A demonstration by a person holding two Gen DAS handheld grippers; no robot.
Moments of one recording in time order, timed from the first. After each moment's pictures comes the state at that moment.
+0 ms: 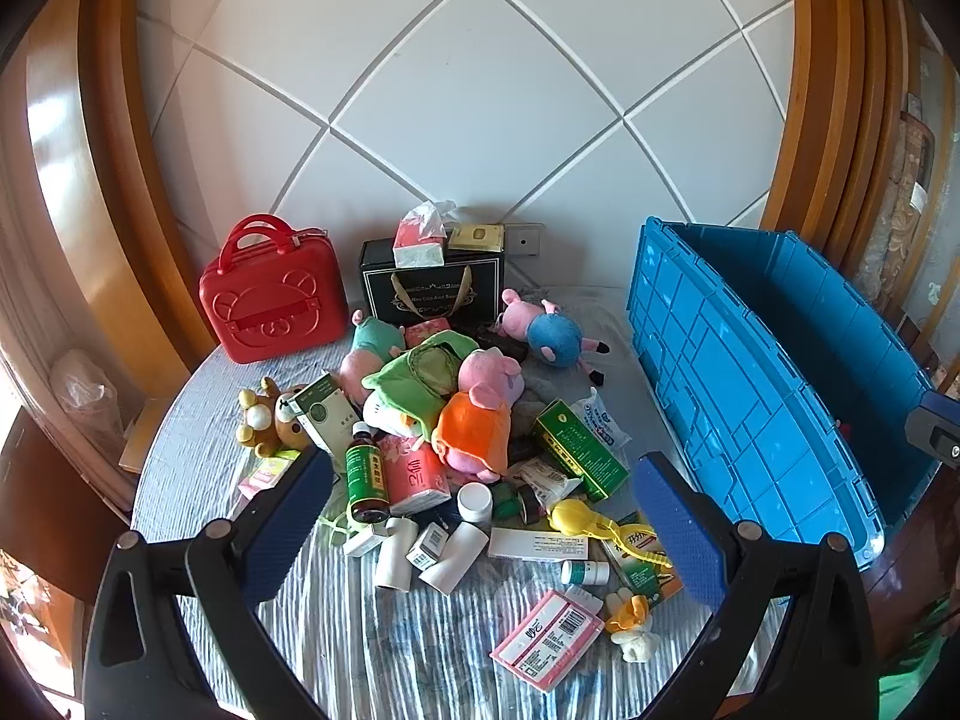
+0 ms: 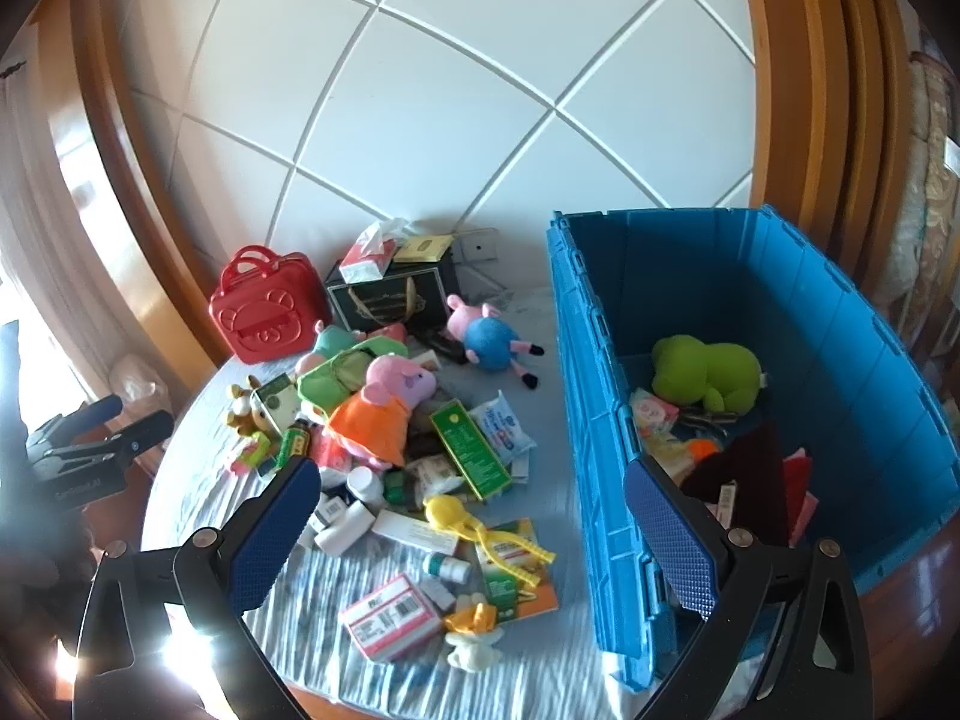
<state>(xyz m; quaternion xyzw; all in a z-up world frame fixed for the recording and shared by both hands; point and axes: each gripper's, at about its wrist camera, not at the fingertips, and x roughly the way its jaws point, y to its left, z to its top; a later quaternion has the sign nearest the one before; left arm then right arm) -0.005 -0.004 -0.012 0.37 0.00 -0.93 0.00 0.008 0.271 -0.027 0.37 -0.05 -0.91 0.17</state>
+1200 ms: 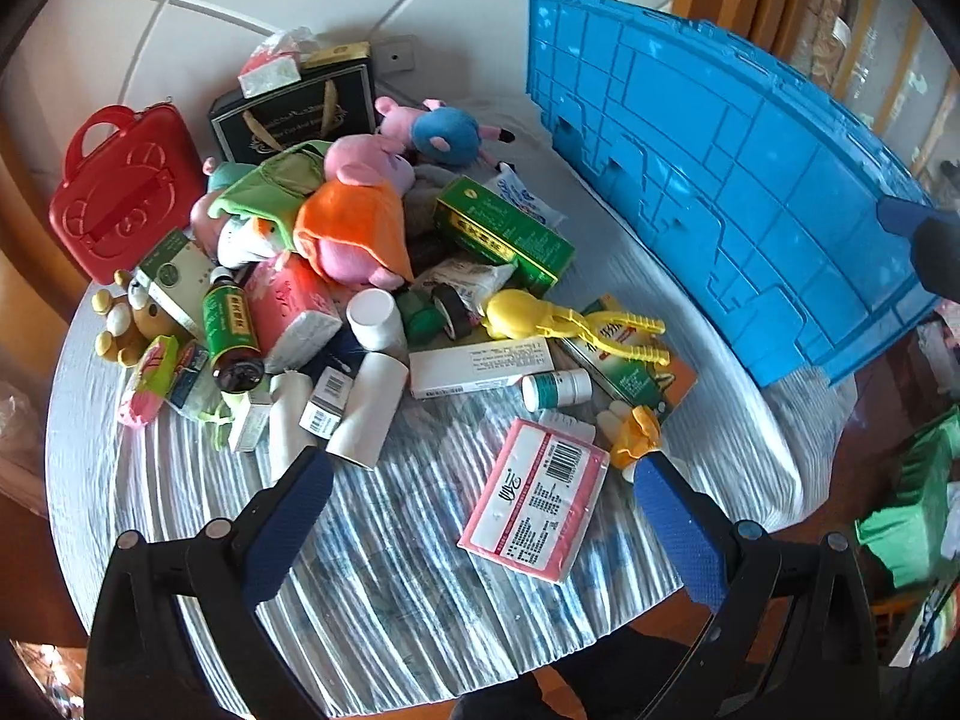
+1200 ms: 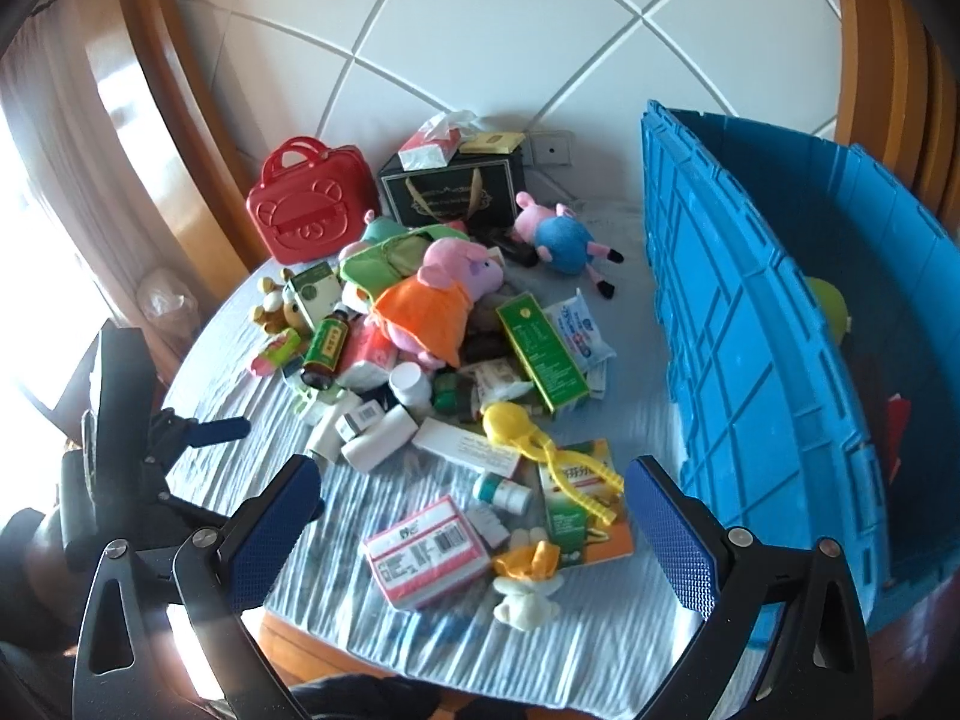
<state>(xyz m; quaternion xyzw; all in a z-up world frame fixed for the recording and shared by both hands) 0.005 0.020 -0.205 0.50 -0.07 -0.85 -0.15 0.030 0.200 -0.139 0.44 -0.01 -0.87 0.23</state>
